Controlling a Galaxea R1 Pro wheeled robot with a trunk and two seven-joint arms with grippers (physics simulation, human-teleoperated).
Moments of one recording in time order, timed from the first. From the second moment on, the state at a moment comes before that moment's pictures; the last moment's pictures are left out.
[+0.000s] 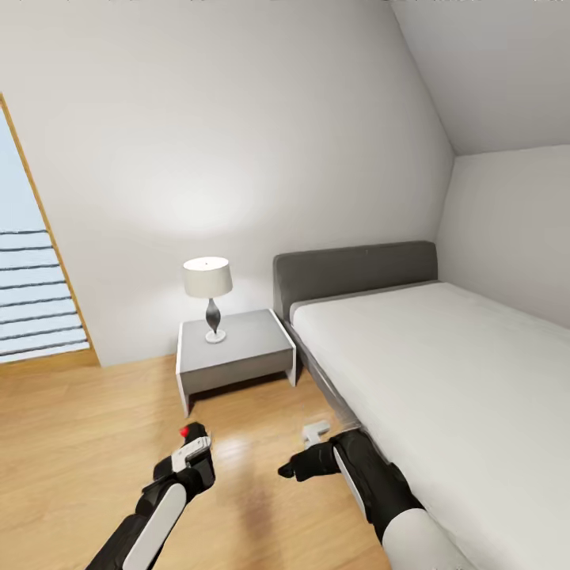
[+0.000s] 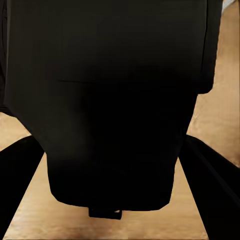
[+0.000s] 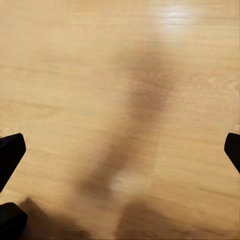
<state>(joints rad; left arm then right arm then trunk) -0.30 0.05 -0.24 -1.13 0.81 0.44 0.54 -0.58 0.17 0.13 -0.77 0.22 0.73 0.51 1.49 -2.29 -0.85</state>
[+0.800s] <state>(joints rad) -0.30 -0.04 -0.24 -0.61 0.83 0.15 0.23 -0.58 0.17 0.07 -0.54 0.21 0.58 0.51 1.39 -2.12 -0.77</state>
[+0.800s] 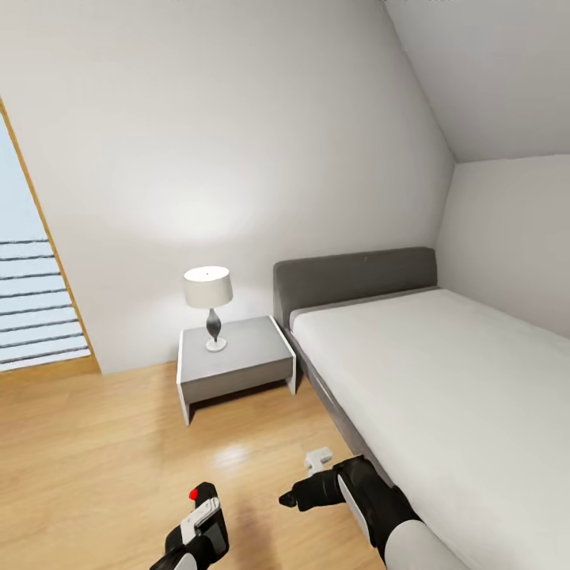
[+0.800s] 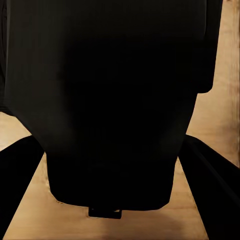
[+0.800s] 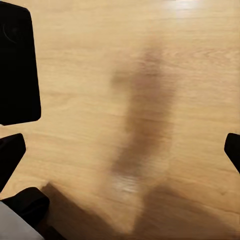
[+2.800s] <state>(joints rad) -0.30 -0.05 -0.25 -0.58 0.83 0.13 0.22 -0.58 0.16 0.05 -0.51 0.21 0.63 0.53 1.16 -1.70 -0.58</state>
